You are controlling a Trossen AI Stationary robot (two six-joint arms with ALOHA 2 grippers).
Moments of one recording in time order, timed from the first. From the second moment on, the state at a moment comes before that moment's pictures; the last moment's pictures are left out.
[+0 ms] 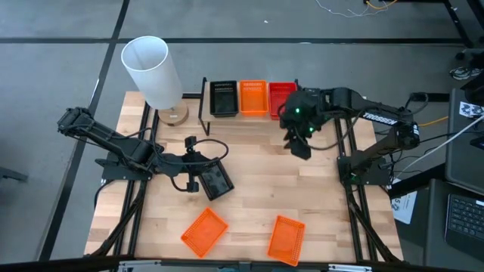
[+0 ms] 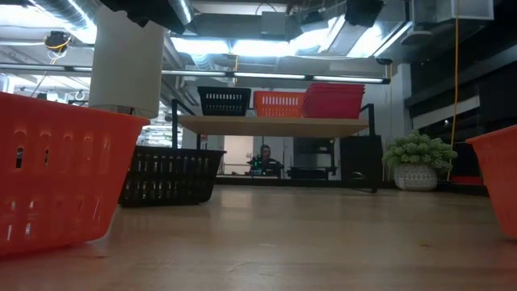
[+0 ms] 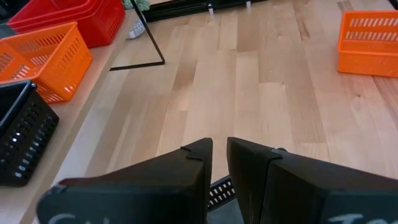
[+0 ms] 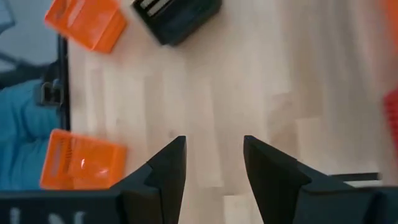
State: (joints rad) left arm -0.39 1.07 0.84 -0.31 -0.59 -0.07; right arm -0.14 1.47 1.68 -1.30 -0.26 0.06
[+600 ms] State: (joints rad) left arm -0.39 1.07 0.84 -0.30 -0.59 -0.07; right arm 0.33 1.47 1.63 -1.28 0.07 0.54
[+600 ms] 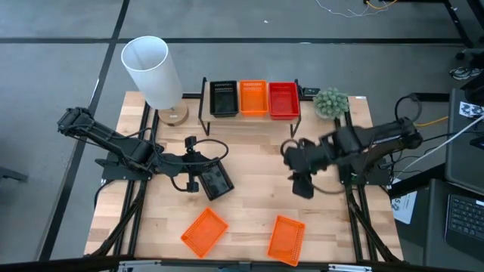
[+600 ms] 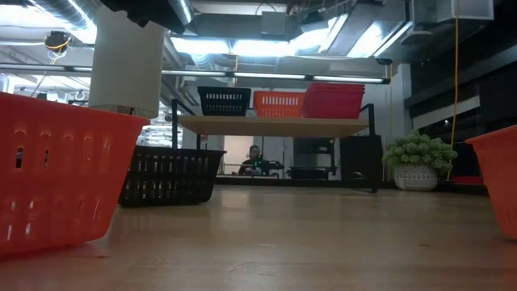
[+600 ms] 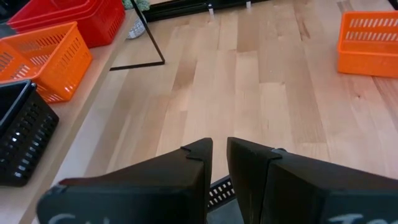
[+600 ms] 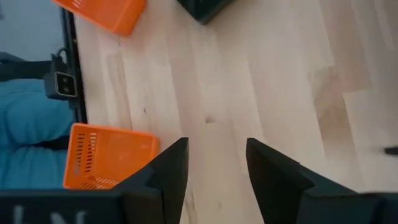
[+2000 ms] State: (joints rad) left arm -0.39 1.07 0.84 -0.30 -0.59 0.09; right arm 0.76 1.53 0.88 -0.08 0.10 0.99
